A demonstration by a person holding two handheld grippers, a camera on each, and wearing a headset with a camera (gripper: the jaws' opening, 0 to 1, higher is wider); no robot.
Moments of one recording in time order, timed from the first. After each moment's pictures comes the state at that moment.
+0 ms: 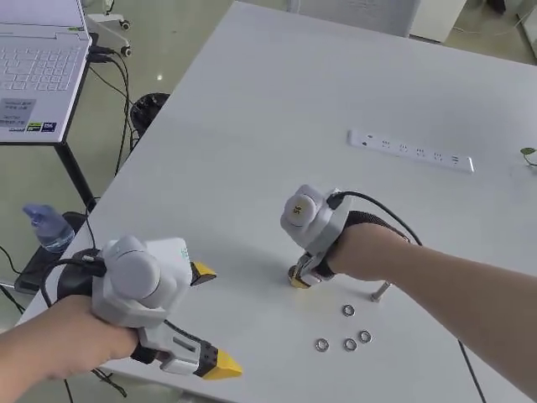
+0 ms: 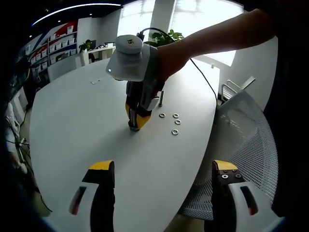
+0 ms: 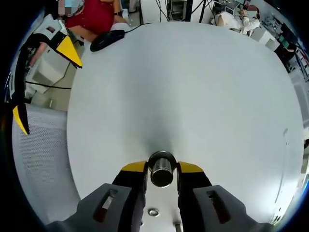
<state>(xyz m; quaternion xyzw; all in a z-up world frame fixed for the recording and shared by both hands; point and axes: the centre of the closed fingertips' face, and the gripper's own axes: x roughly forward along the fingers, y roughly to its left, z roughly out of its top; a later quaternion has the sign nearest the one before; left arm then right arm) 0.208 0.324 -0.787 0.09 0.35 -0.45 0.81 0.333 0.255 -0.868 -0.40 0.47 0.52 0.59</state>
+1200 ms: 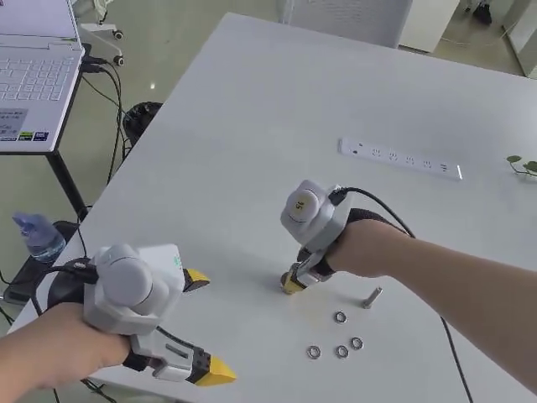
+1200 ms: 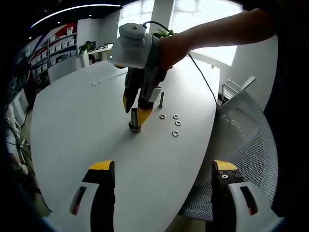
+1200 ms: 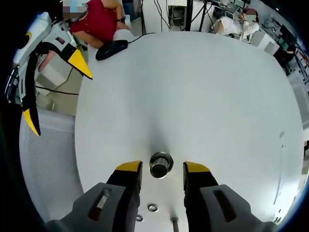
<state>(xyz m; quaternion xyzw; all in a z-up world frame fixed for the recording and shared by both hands) 0.210 0.322 -0.784 0.10 0.35 -0.45 0.82 0.337 0.257 -0.840 -0.38 0.46 0.54 0.60</state>
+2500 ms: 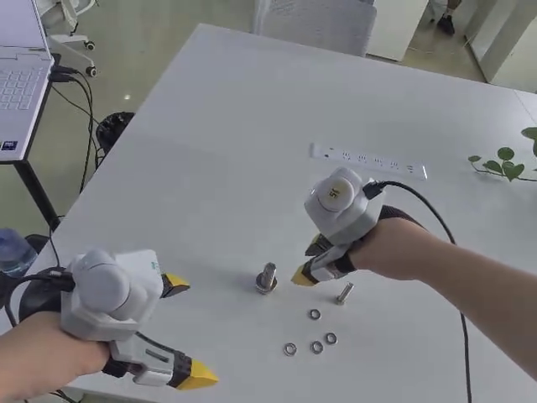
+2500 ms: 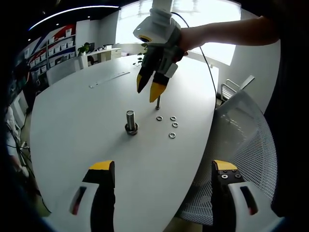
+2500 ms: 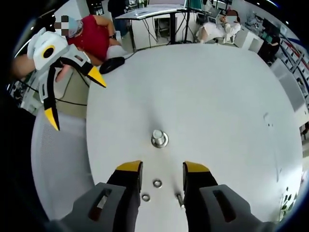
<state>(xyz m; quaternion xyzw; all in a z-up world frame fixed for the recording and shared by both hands) 0.205 0.312 -0.782 0.10 0.34 -0.46 0.81 0.328 0.202 -0.794 -0.33 0.45 0.52 0.65</state>
